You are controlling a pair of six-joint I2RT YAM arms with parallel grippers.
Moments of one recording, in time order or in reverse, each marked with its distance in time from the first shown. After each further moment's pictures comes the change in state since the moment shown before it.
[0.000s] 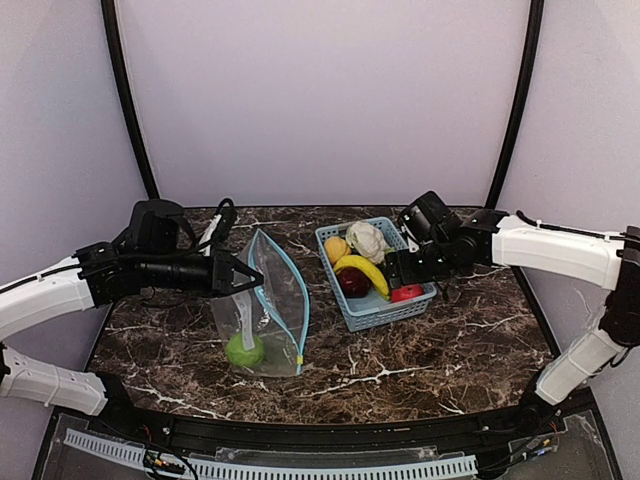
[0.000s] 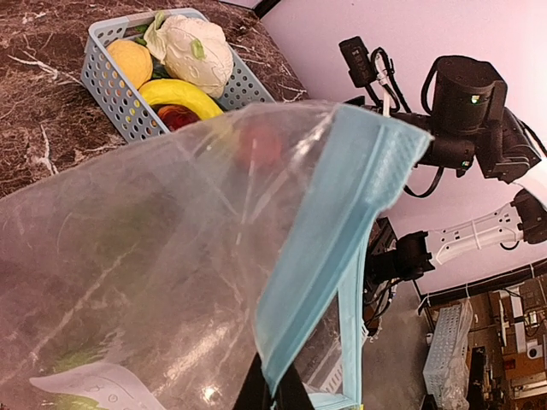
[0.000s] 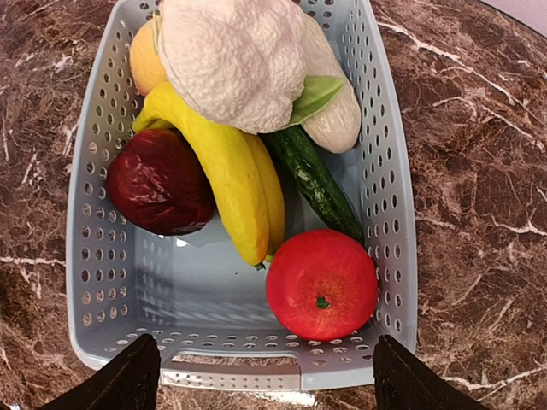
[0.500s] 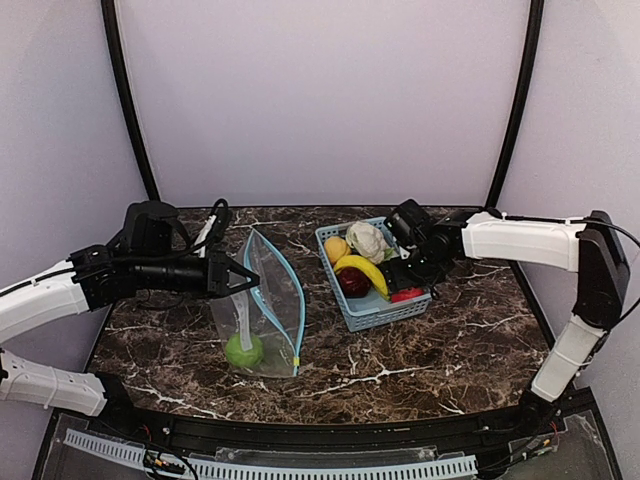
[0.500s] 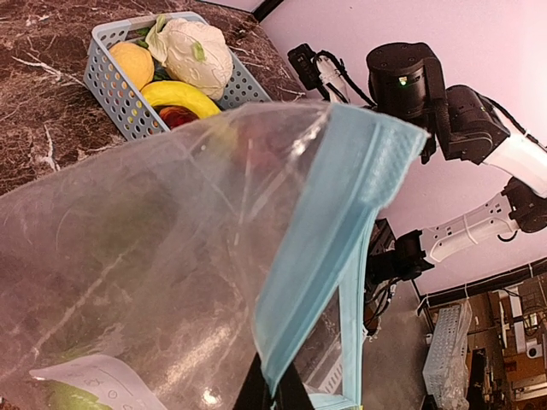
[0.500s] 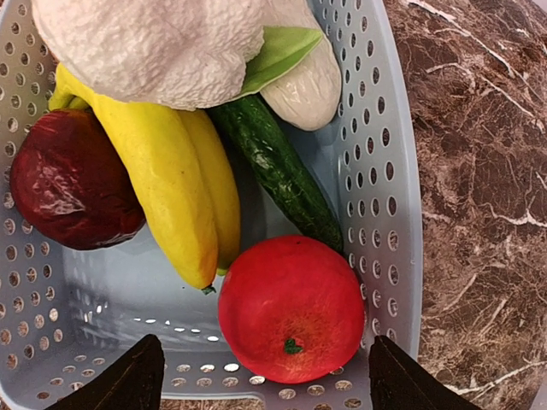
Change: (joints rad) left arm 0.000 -0.041 -0.016 -0.010 -0.008 -0.004; right arm -0.041 0.182 0.070 -0.060 0.029 -0.015
